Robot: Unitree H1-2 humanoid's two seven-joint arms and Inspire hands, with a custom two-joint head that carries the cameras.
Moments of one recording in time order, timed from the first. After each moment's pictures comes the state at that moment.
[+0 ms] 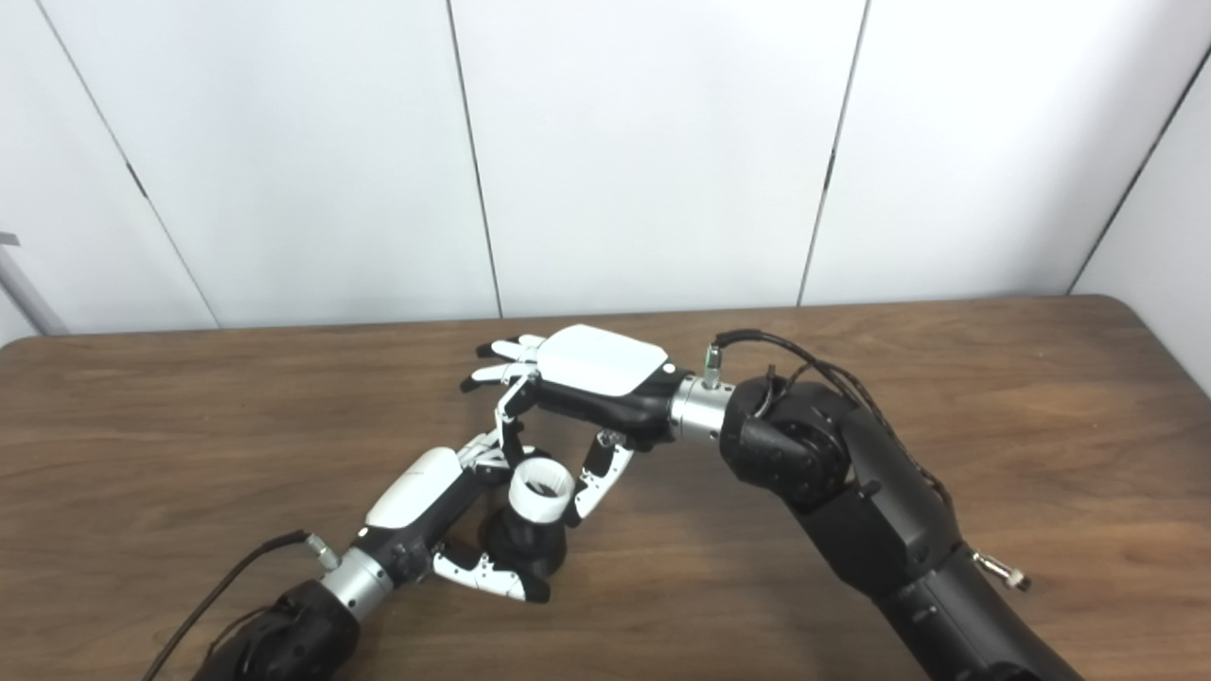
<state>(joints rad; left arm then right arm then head) -0.29 0.27 -0.36 0.24 0.56 -0.33 -0.08 -0.65 -0.33 0.40 0.03 -0.55 -0.33 0.55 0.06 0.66</state>
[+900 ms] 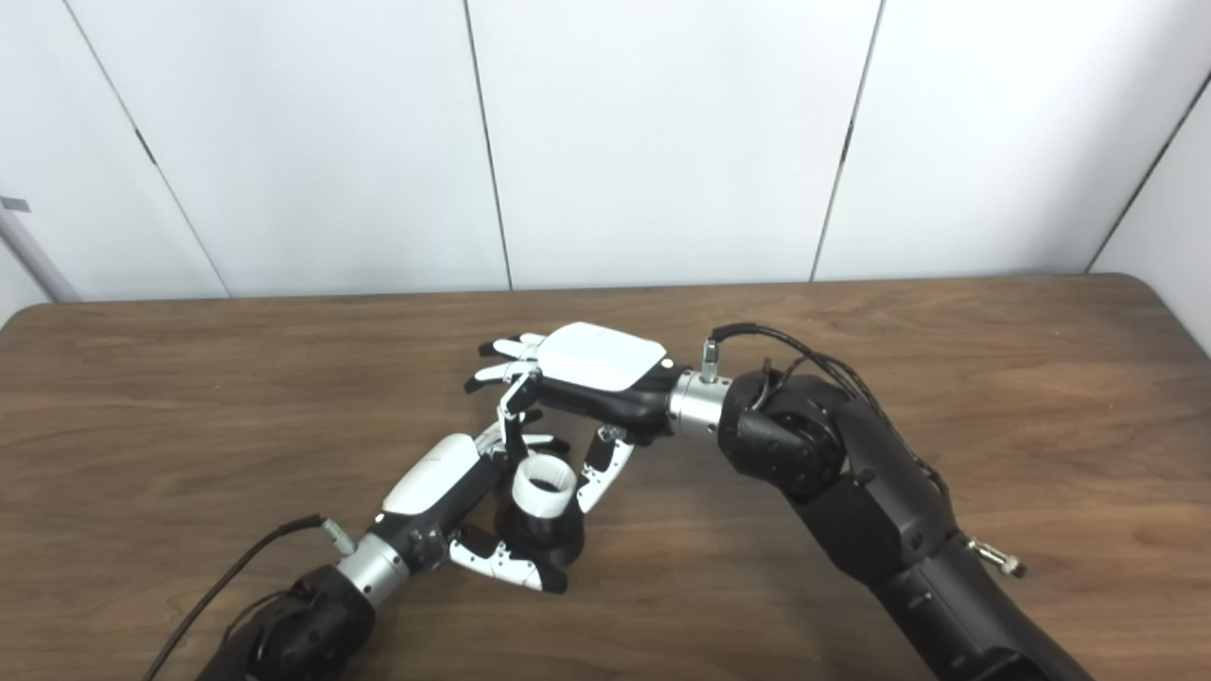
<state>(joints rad) -0.25 0.26 -0.36 0.17 0.56 -0.29 -0.11 -0.63 -0.32 0.44 0.07 -0.55 -0.35 0.54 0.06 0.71</state>
